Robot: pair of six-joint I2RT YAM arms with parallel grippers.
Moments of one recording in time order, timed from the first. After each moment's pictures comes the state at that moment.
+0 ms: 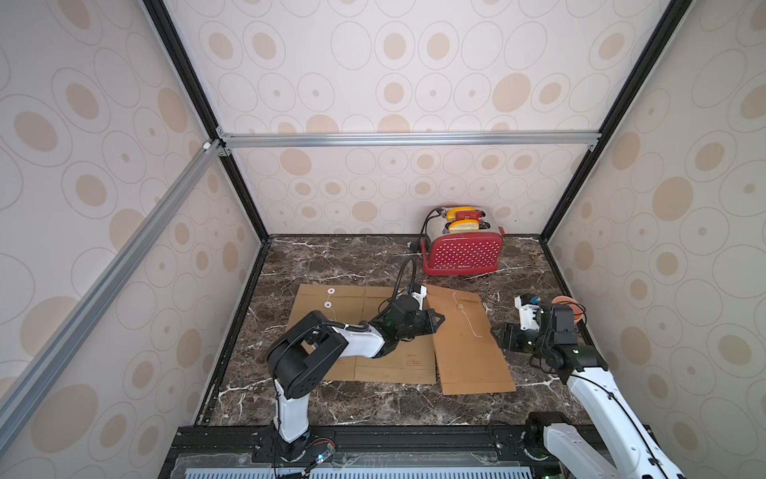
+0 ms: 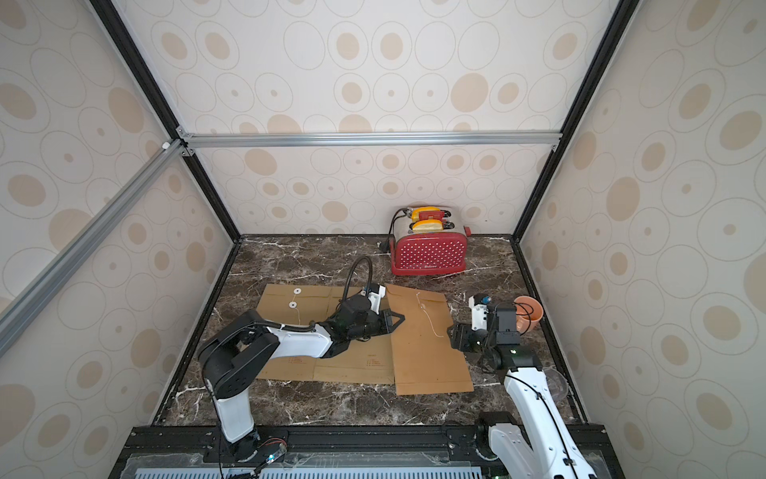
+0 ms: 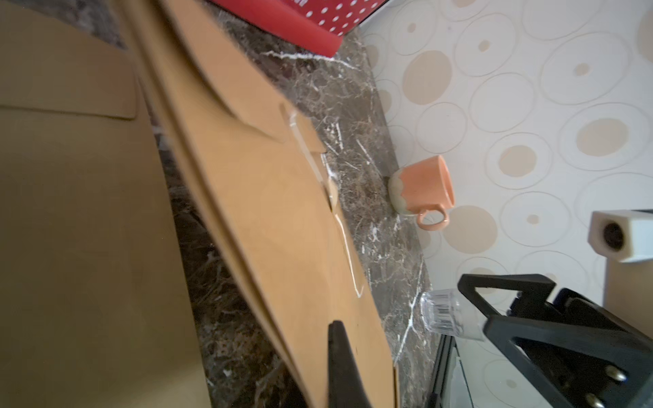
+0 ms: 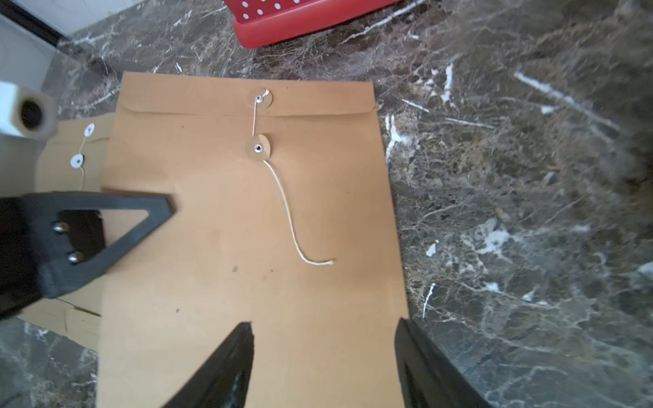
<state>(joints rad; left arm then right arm) -0.84 1.91 0.94 0.53 0.23 -0.94 0.07 0.84 0.57 -0.55 -0.34 0.19</state>
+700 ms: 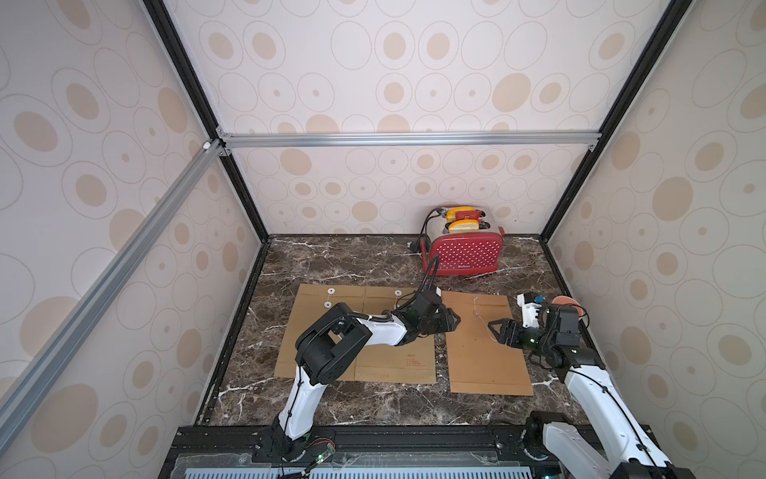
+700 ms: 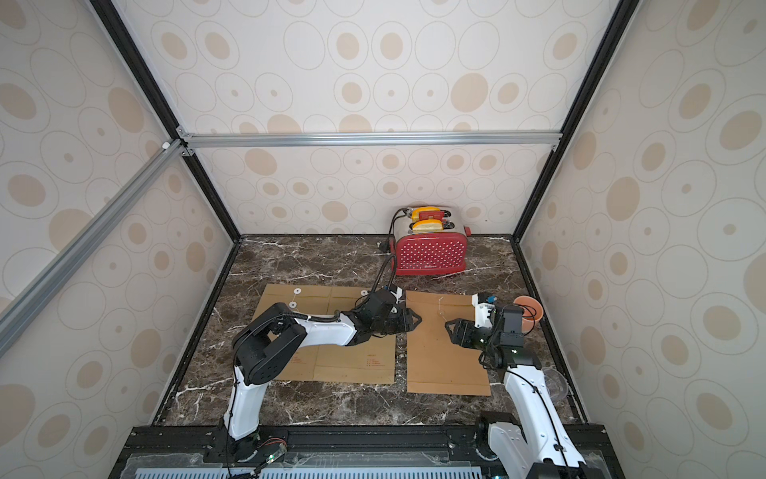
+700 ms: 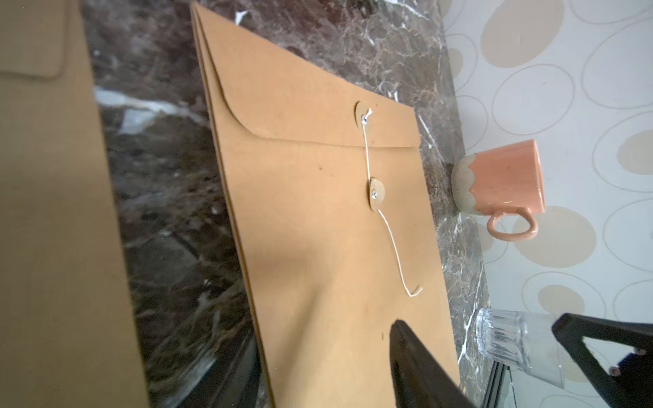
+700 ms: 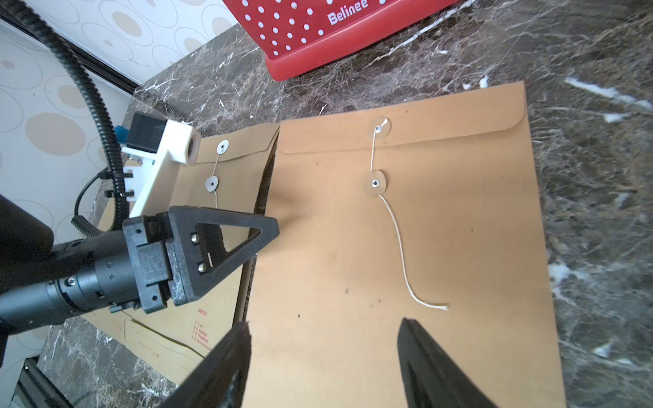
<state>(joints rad) -0.87 2.06 1.22 0.21 0.16 -0.88 0.00 0.88 0.53 -0.41 -0.49 0.20</state>
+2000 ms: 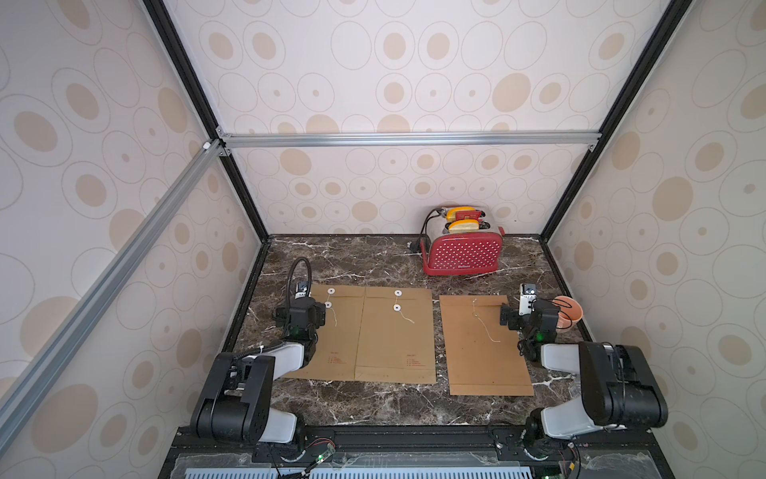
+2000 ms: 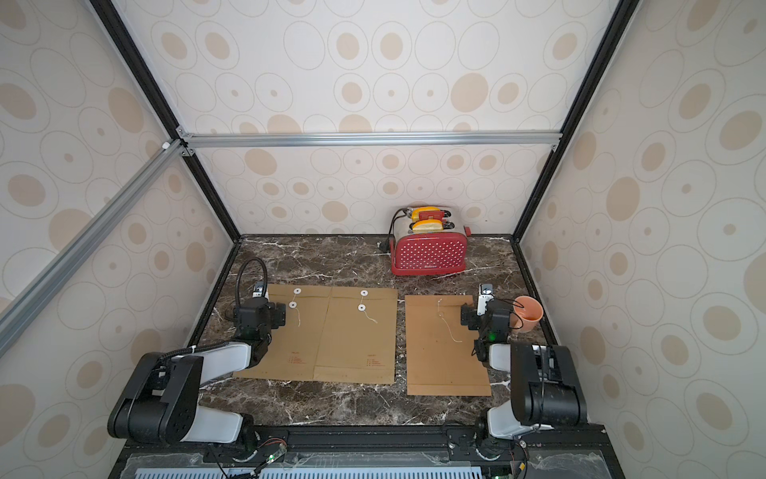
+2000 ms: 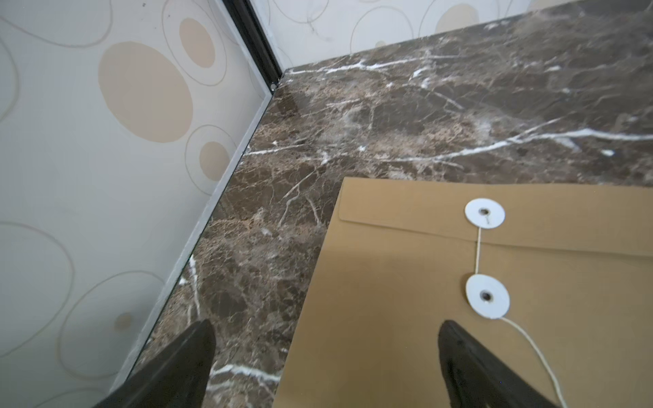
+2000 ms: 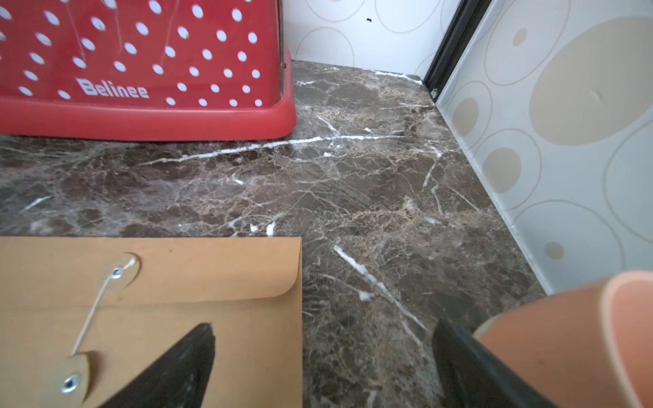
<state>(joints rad) -0.08 1.45 0.43 0.54 -0.42 0.09 -0.01 1.53 0.38 0.68 0.05 -0.16</state>
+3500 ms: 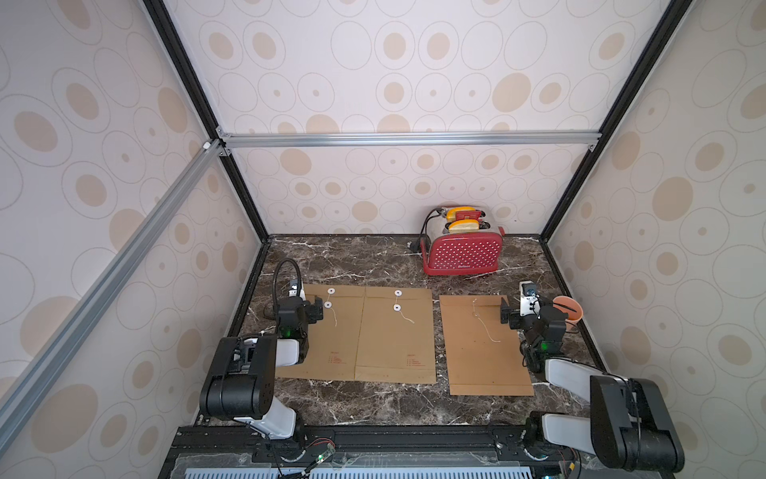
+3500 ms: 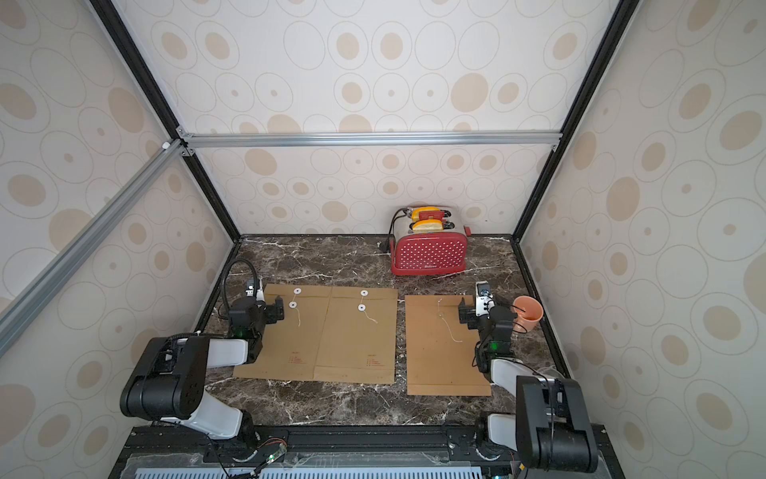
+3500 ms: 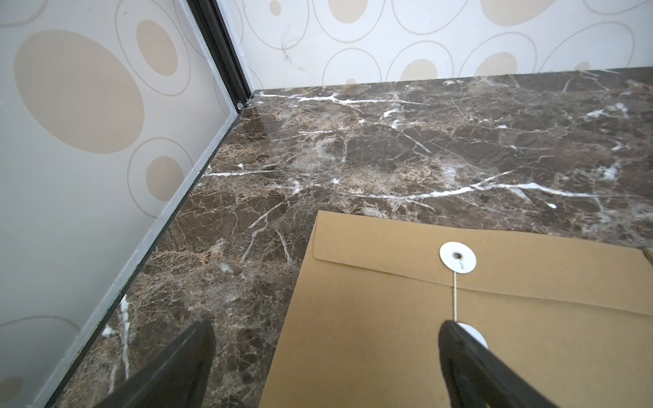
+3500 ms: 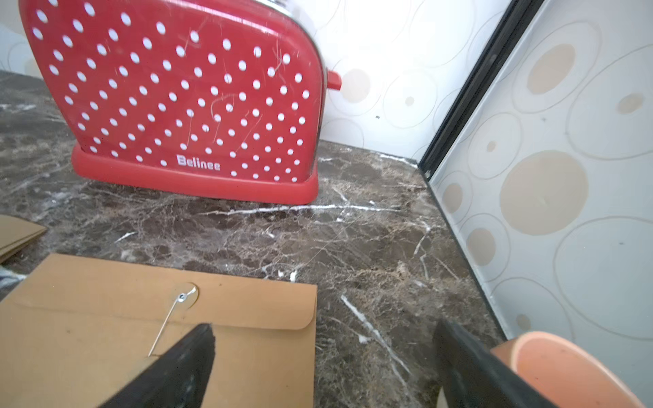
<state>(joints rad) 0.02 1.55 0.43 0.71 -0.21 0.05 0.02 1.27 0.29 0.74 0.00 -0.24</state>
